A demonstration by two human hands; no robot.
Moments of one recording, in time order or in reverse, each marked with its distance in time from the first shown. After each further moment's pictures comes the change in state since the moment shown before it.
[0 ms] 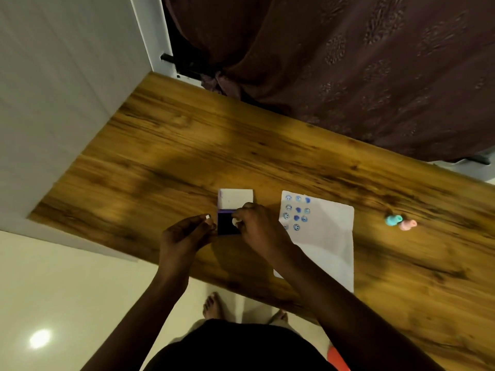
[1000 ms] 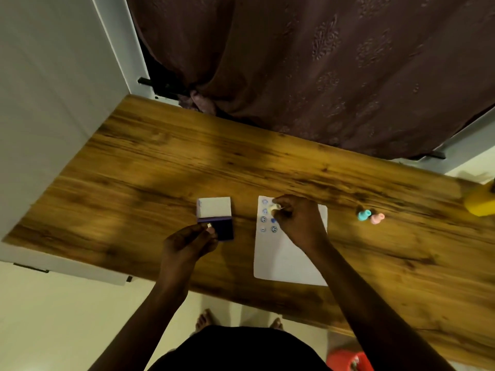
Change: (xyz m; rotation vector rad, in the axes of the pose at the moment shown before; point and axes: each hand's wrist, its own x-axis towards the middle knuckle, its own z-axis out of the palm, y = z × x) left_hand -0.017 -0.003 0.037 0.043 -0.140 0.028; right_hand -0.054 0.087 -0.068 0.302 0.341 0.301
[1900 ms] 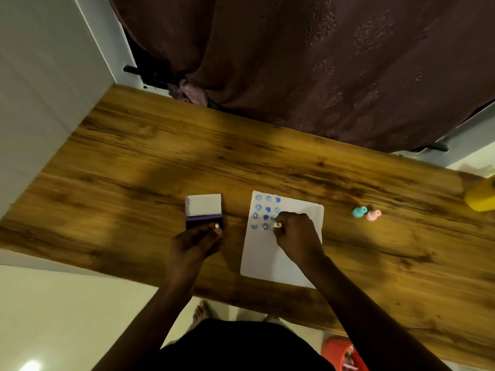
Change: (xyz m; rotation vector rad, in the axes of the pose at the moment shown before) left_hand 0.009 -0.019 0.036 -0.010 0.036 -0.079; right_hand -0.015 0.041 0.017 -0.316 -0.187 0.130
